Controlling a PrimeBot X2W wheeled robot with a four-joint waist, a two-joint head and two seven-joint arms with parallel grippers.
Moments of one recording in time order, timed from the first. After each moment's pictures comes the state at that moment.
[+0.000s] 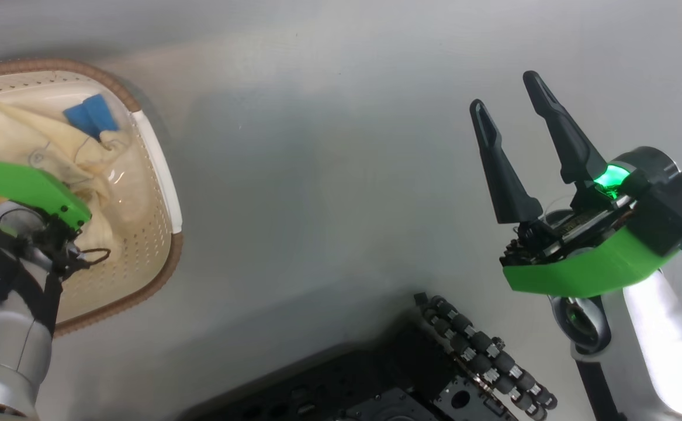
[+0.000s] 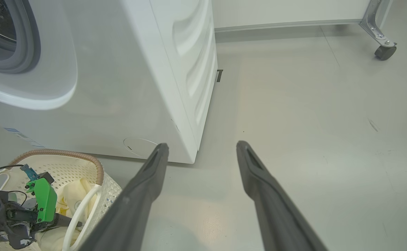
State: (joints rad) left arm -1.00 0.25 -0.37 1.27 -0.97 0.01 0.17; right arm -0.31 -0.06 0.20 -0.14 0.24 0.13 -0.24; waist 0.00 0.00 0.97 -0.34
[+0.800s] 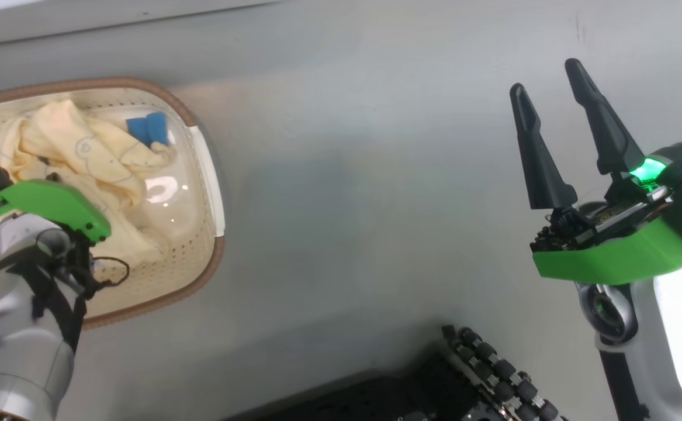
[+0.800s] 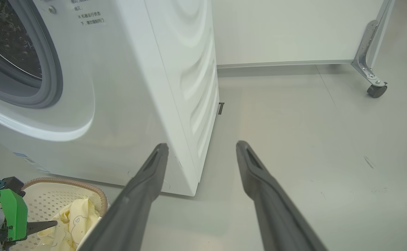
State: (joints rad) left arm -0.96 0.22 -0.45 1.28 -0.90 -0.03 -0.13; right arm -0.31 -0.07 0.13 -0.14 0.24 0.13 -0.24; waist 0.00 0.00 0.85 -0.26
